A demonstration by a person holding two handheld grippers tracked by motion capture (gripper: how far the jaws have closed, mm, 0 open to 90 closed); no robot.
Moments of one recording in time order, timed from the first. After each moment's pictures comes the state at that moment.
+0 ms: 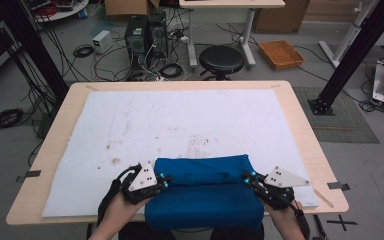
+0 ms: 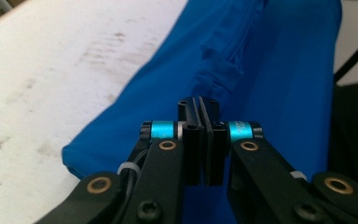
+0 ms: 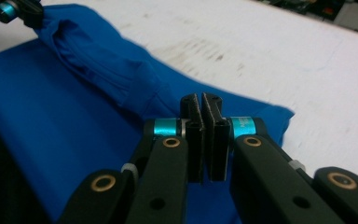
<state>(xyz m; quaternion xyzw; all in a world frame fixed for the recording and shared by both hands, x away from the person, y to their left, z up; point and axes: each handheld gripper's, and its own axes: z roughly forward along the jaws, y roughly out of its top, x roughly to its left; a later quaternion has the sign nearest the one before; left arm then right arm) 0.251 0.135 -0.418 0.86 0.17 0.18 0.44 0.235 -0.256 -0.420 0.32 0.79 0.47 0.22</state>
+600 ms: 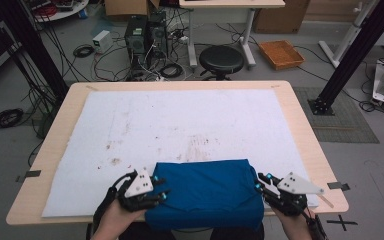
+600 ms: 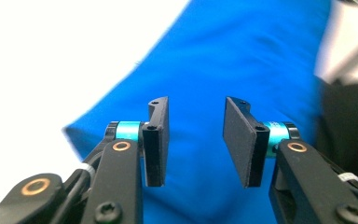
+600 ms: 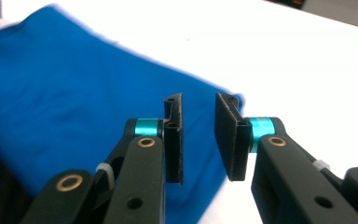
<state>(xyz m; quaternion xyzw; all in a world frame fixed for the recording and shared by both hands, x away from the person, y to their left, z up) 0.248 0.145 -0.420 0.85 0.23 0.17 0.45 0.222 -0.283 -0.423 0.36 0.77 0.46 0.25</state>
